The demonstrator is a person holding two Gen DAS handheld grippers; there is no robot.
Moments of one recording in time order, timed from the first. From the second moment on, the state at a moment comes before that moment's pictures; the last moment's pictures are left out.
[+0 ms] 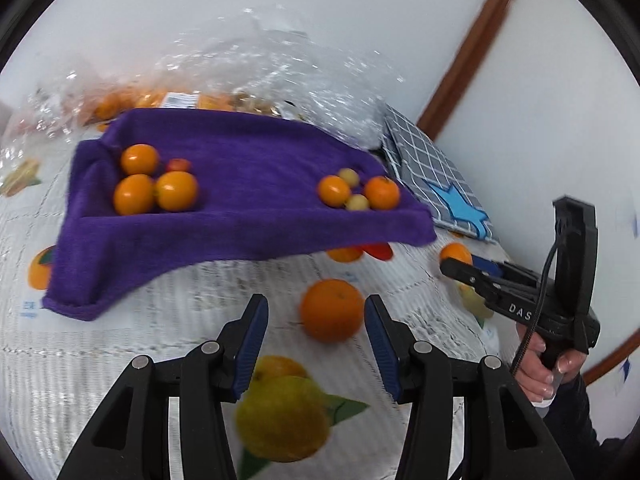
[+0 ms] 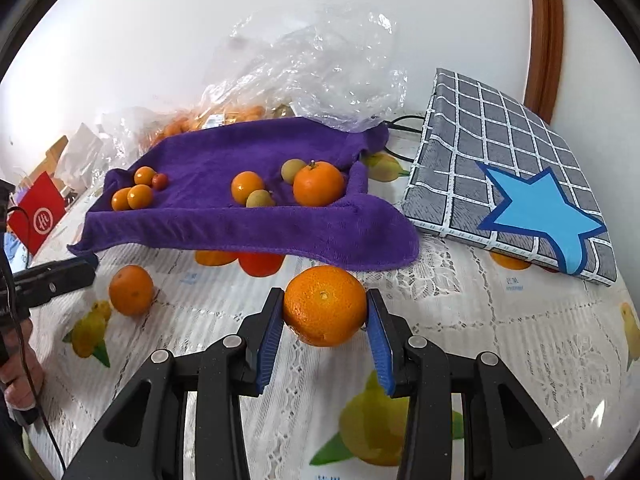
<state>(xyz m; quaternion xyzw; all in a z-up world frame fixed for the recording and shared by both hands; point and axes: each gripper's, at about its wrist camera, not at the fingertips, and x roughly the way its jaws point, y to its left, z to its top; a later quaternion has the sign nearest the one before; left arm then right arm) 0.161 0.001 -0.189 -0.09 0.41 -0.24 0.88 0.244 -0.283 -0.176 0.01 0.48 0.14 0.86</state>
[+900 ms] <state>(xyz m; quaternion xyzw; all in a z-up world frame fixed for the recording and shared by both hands) 0.166 -0.007 -0.191 -0.10 0.40 -0.23 0.88 0.240 -0.304 -0.179 0.04 0.49 0.13 0.86</state>
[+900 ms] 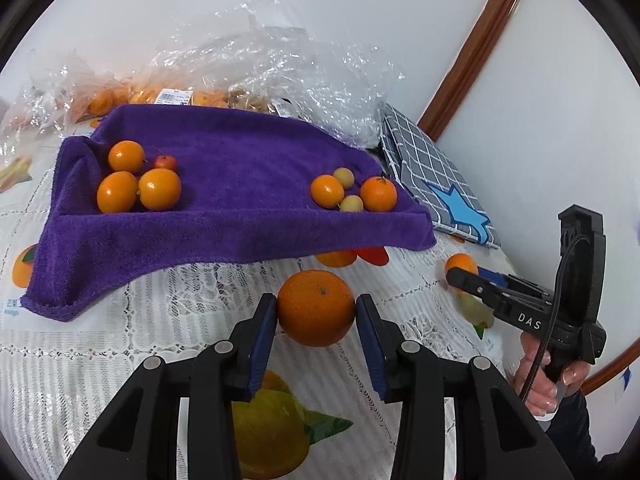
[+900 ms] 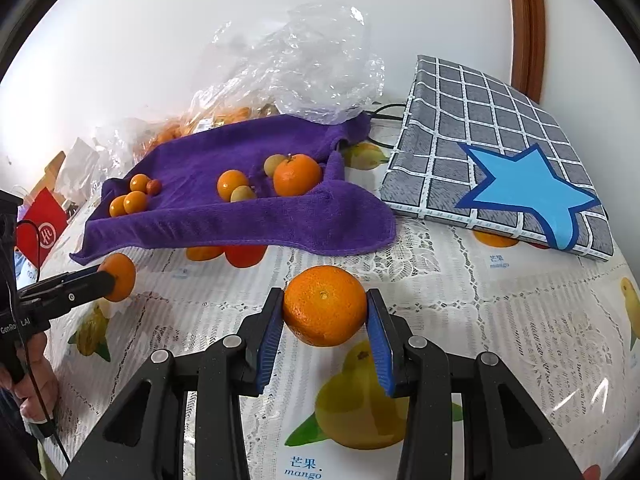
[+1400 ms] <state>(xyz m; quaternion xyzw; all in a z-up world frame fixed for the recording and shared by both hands) 0.159 0.039 -0.175 -0.15 0.38 -0.18 0.90 0.243 -0.305 -0.175 0.07 0.50 0.16 0.85</state>
